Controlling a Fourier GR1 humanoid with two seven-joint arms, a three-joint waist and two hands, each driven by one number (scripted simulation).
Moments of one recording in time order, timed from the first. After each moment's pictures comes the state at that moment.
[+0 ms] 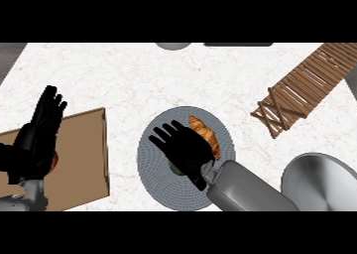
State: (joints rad) left arm -0.06 0.30 -0.06 -1.69 0.14 0.27 0.14; right arm -0.59 -0.11 0.78 -1.32 0.93 0.39 0.21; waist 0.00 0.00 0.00
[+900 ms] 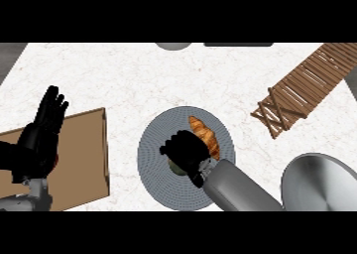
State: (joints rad) left arm -0.07 0.23 0.00 -1.67 0.07 0.21 0.14; right arm -0.56 -0.01 0.70 -1.07 1.08 0.29 0.03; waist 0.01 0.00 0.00
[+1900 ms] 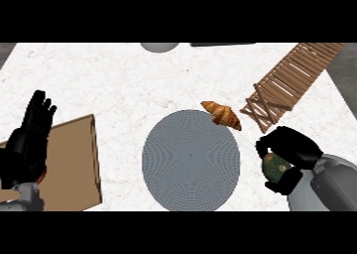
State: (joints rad) left arm -0.03 0.23 0.06 -1.67 0.06 0.21 0.13; right arm -0.31 -0.55 0.47 -1.16 0.88 0.09 -0.42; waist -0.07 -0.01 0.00
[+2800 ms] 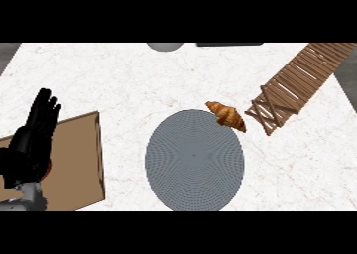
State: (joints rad) left arm -0.04 0.22 0.04 -1.70 0.05 0.20 0.16; right arm -0.11 -1.02 -0.24 -1.32 0.05 0.47 -0.58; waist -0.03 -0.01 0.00
